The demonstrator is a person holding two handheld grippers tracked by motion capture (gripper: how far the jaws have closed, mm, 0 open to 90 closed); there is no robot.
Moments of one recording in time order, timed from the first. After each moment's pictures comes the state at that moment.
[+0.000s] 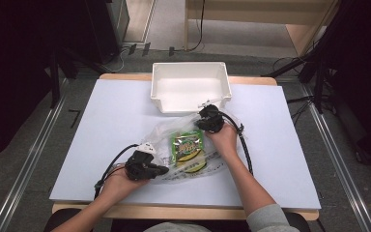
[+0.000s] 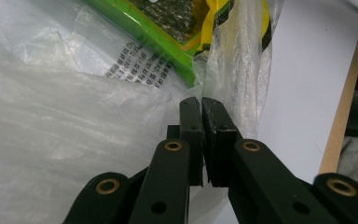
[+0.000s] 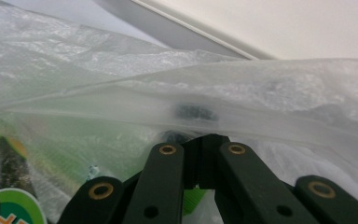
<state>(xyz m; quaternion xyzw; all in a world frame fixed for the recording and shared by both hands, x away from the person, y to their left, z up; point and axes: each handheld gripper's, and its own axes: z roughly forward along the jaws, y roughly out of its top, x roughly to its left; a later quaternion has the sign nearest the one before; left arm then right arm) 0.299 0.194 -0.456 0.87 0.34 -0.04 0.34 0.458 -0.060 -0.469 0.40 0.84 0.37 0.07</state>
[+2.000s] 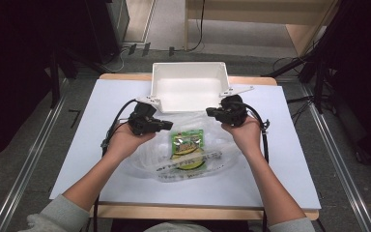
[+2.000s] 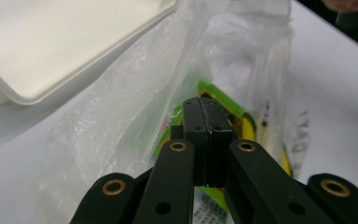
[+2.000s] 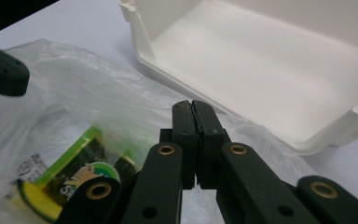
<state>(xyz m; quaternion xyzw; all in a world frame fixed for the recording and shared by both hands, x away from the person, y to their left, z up) 0.394 0.178 -0.382 0.85 0.36 0.02 0.38 0.427 -0.110 -0.386 0.38 0.81 0.43 0.11</state>
